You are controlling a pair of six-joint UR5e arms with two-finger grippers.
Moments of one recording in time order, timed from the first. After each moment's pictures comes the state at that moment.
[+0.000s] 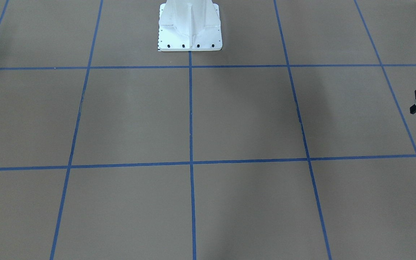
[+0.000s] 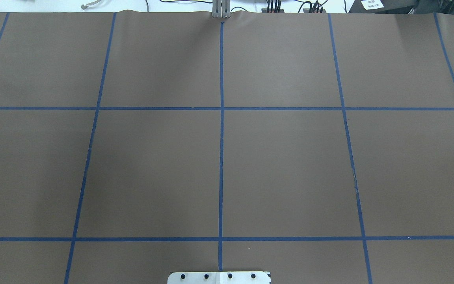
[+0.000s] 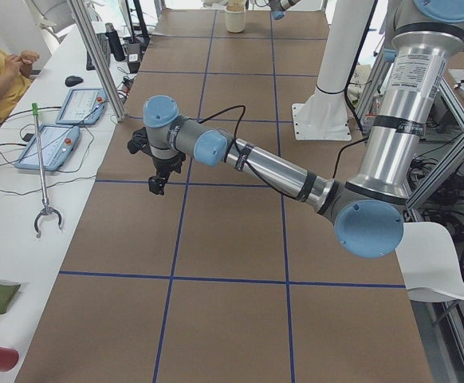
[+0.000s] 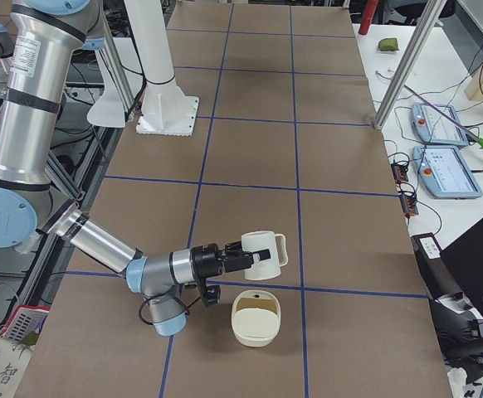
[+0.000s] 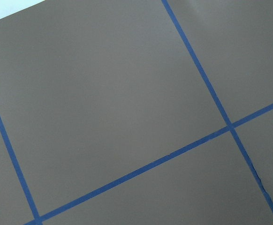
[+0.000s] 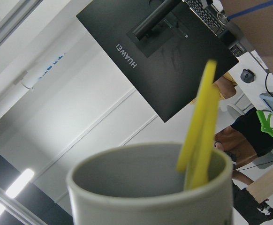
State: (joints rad) left arm -1.38 -1.80 -1.76 -1.59 -2.38 0.01; right arm 1.23 -1.84 1.14 0.96 1.29 3.02
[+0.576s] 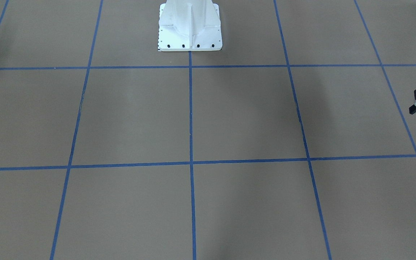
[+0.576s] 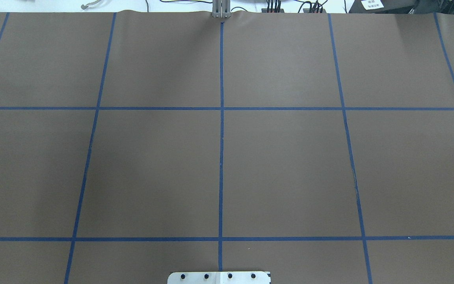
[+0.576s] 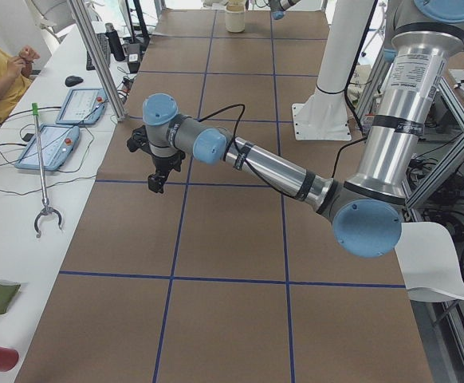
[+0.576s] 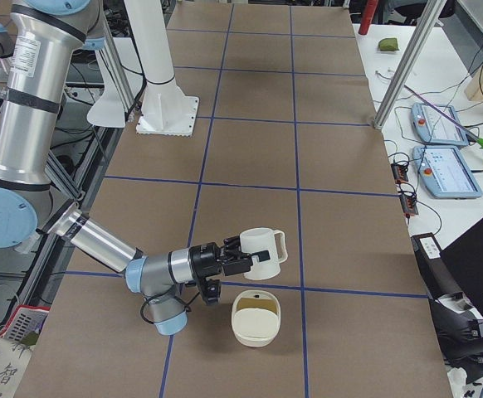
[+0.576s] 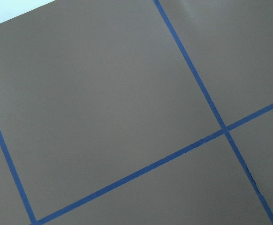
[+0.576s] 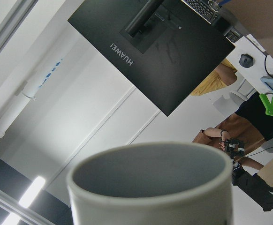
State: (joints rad) left arm -1.38 -1.81 -1.76 -1.59 -2.39 0.01; right arm 1.23 -1.84 1.14 0.99 1.27 3.11
